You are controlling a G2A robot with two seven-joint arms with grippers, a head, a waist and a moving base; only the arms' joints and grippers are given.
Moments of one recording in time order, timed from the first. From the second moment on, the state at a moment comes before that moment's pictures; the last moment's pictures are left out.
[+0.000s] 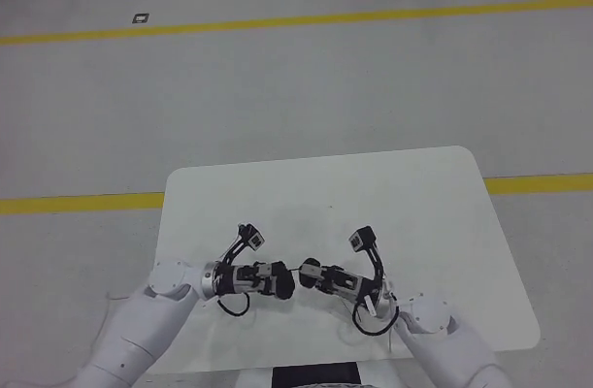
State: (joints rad) left arm 1.38 -1.02 -1.06 -1.43 -0.68 -0.33 -1.28; right arm -1.66 -1.20 1.12 -1.69 0.32 -0.33 0.76
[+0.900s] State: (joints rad) left arm 1.36 -1.01 -1.04 -1.43 -0.64 -0.31 -1.27; right arm -1.67 -1.18 1.13 -1.73 0.20 -0.25 0.72
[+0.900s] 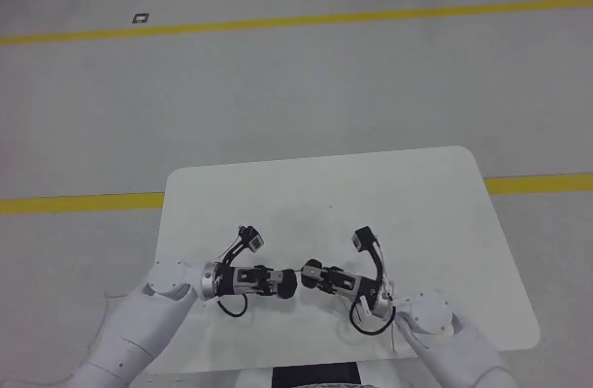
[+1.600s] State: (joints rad) left arm 1.36 -1.00 -1.03 -1.43 -0.64 -0.31 -1.27; right arm -1.65 -1.17 1.12 -1.74 0.18 -0.21 0.78
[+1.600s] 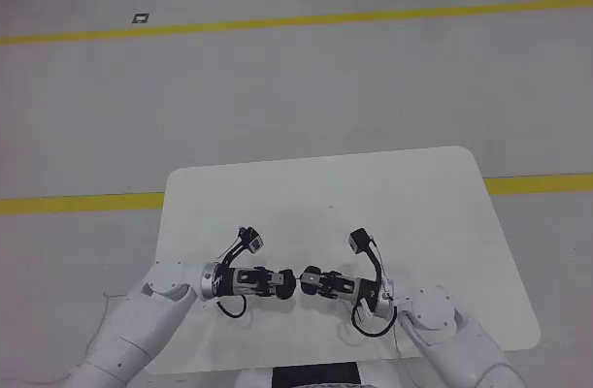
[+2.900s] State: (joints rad) left arm 1.33 -0.99 -0.98 -1.41 -0.65 -0.31 -1.26; right arm -1.64 -1.14 1.09 -1.75 0.17 -0.19 0.80
